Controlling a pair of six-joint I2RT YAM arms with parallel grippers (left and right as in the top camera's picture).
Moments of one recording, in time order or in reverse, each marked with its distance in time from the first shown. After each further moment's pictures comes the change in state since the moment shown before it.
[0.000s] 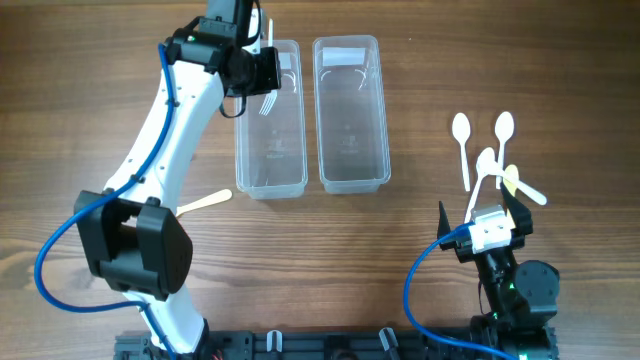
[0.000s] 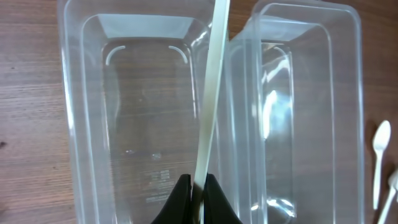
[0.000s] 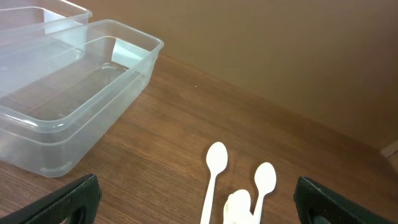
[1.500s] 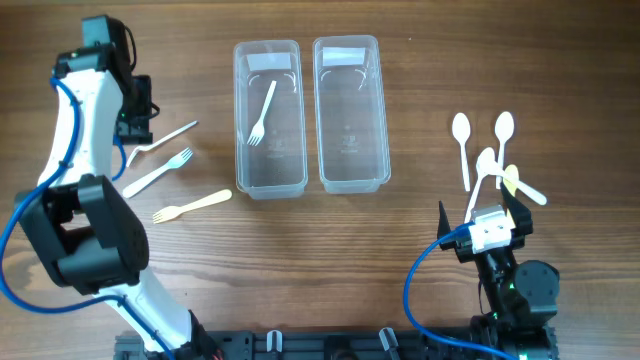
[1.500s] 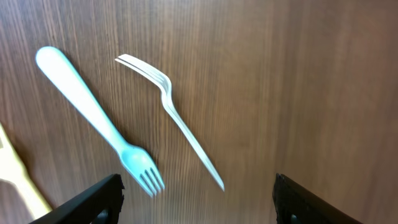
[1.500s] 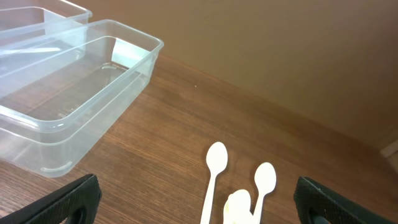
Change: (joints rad) left arm 0.431 0.037 -0.136 -0.094 -0.307 -1.128; right arm 0.000 0.000 0.000 0.000 0.000 0.000
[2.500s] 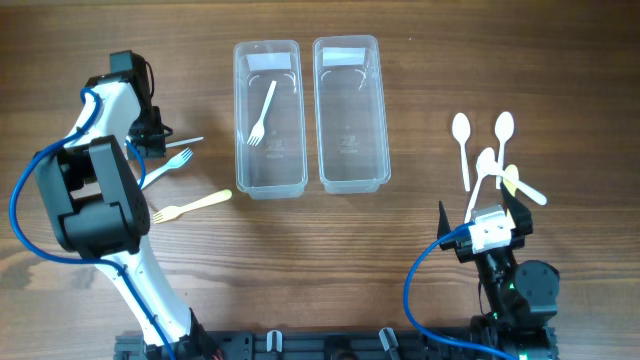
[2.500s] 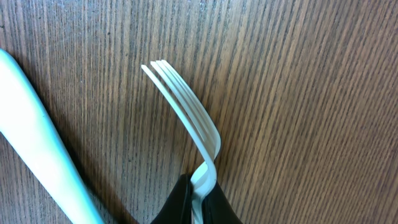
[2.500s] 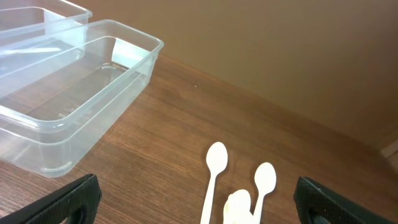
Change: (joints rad) left arm 0.023 0.199 -0.105 0.143 -0.043 -0.091; right arm 0.000 0.000 0.000 0.000 0.000 0.000
